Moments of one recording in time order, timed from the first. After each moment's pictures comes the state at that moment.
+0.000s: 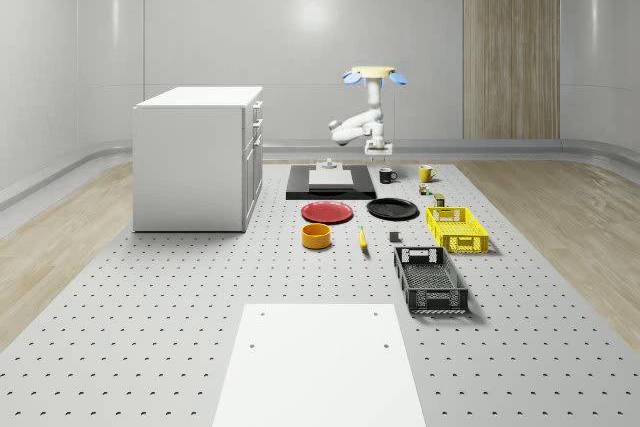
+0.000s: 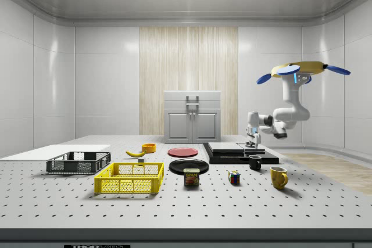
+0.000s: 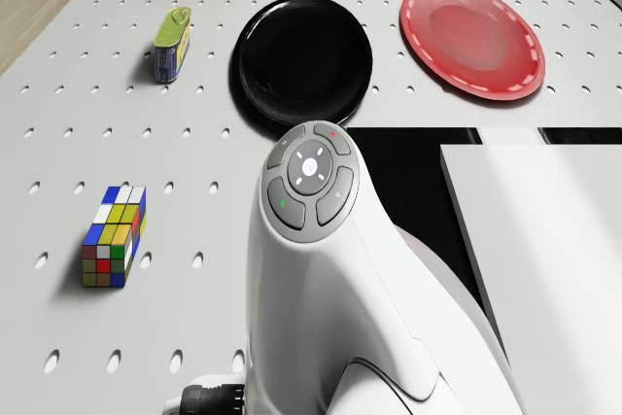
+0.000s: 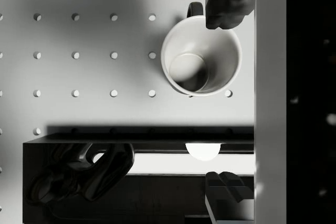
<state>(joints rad) -1.07 -1.15 1.29 -2.89 -1.95 1.23 1.60</state>
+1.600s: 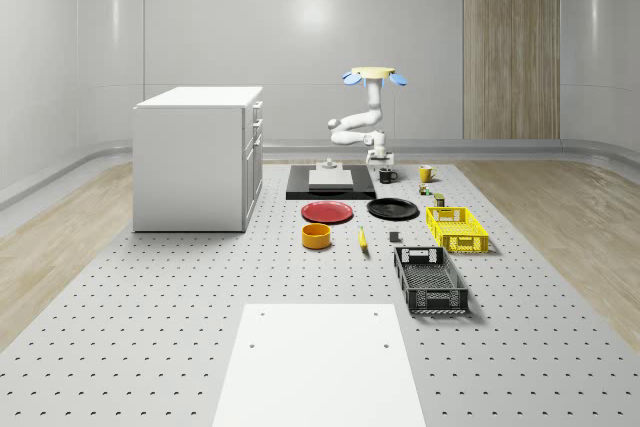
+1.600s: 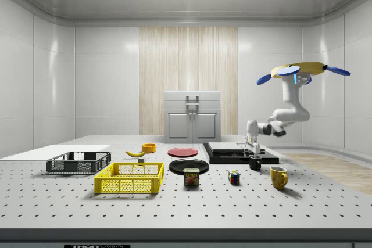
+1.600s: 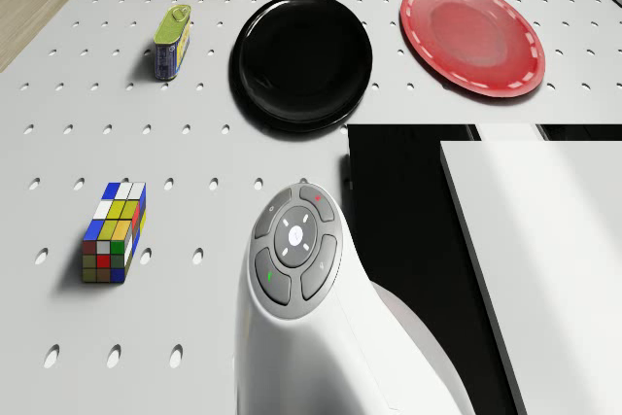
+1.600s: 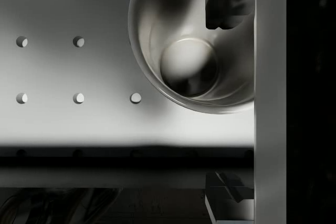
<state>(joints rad) -1.16 -1.28 1.11 -2.80 -2.09 1.44 1.63</state>
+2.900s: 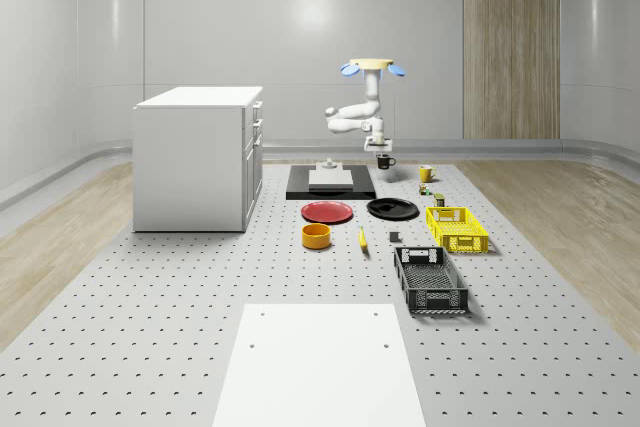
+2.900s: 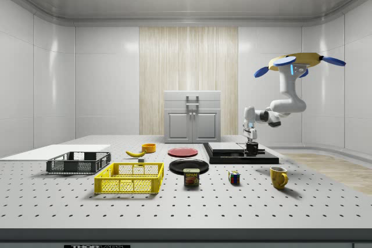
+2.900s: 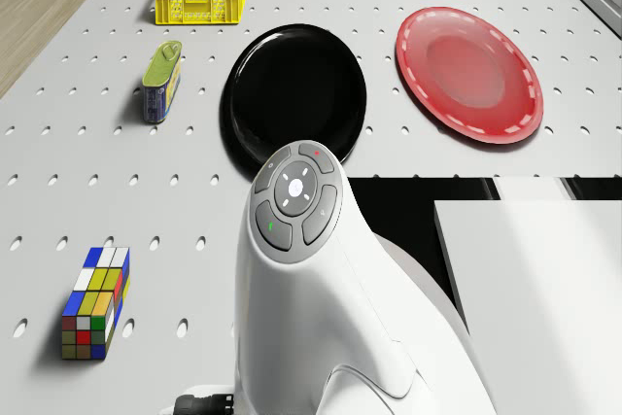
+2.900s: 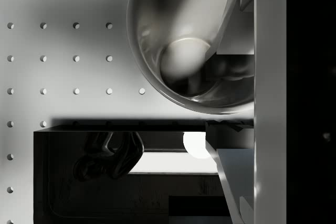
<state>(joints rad) -1.19 -1.32 1.24 -2.83 -1.96 1.43 1.67</state>
